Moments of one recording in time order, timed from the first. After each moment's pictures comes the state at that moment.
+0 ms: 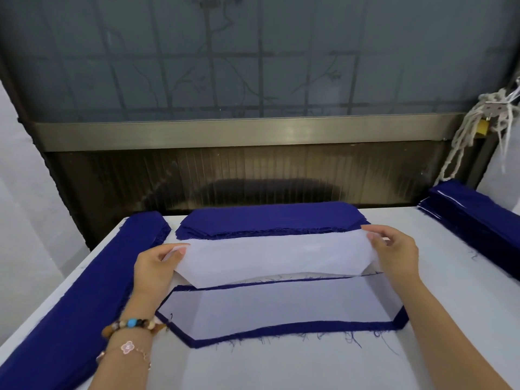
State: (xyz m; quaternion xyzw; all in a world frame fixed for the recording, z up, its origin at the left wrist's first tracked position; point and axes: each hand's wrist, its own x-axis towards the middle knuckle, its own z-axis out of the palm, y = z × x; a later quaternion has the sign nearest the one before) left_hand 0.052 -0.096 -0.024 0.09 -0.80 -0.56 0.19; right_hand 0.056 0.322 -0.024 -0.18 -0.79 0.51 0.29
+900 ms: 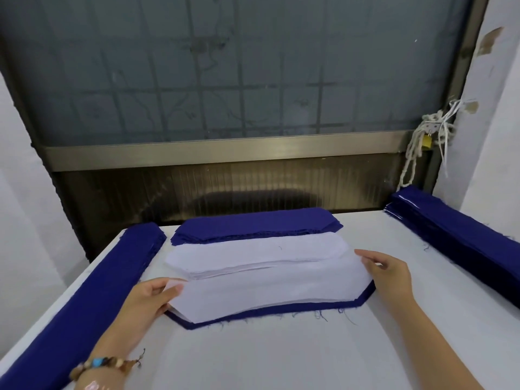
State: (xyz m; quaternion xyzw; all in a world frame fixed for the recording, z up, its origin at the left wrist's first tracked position) left_hand 0.131 -0.105 -0.025 0.01 -0.75 -0.67 -0.03; right_hand 0.140 0.353 -0.040 -0.14 -0.77 0.57 0.27
